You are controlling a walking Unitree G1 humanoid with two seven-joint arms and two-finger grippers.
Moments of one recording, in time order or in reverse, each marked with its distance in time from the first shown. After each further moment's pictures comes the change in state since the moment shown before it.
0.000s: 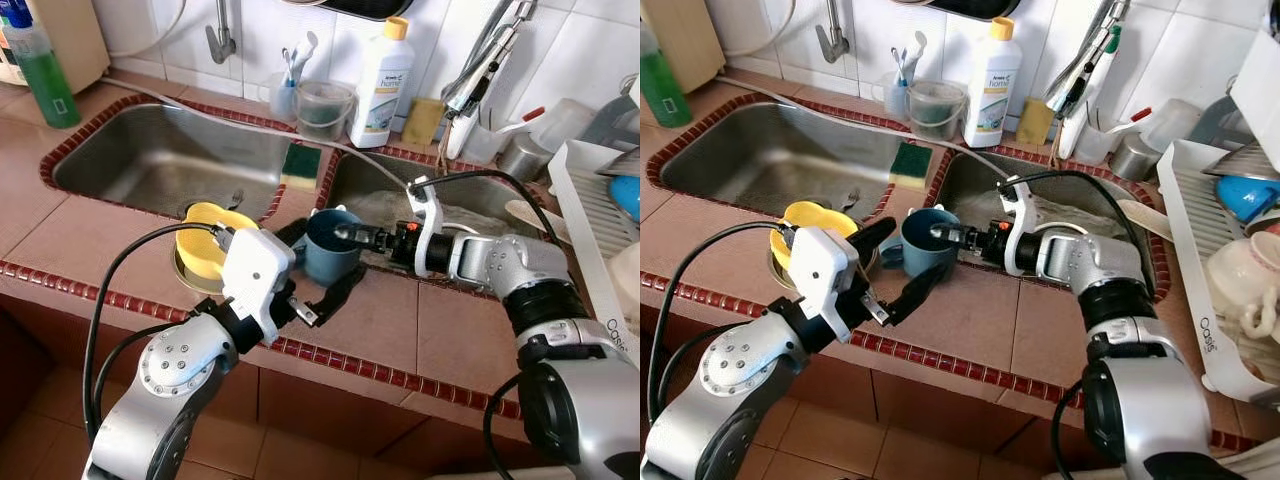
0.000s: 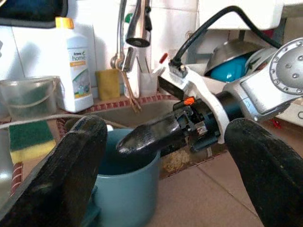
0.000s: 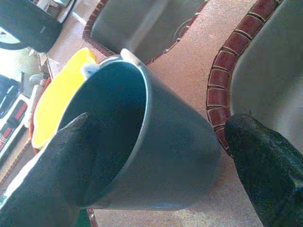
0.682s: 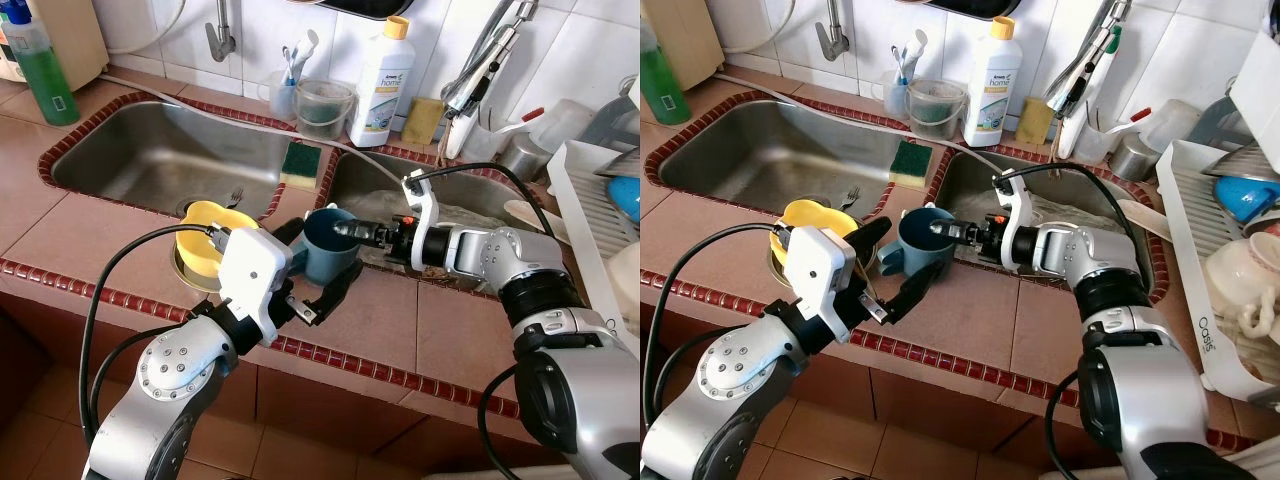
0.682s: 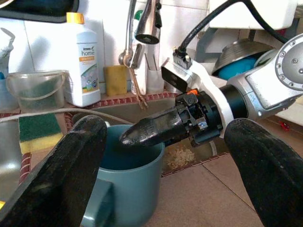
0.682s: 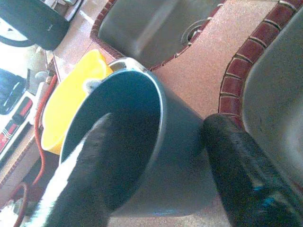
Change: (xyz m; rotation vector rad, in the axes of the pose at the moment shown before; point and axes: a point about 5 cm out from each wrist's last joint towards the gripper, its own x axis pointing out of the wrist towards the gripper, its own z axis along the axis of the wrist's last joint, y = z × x) left arm -0.002 0.000 -0.001 -0.013 0.016 0.039; right arm 0.005 0.005 0.007 -0.019 0.000 0.028
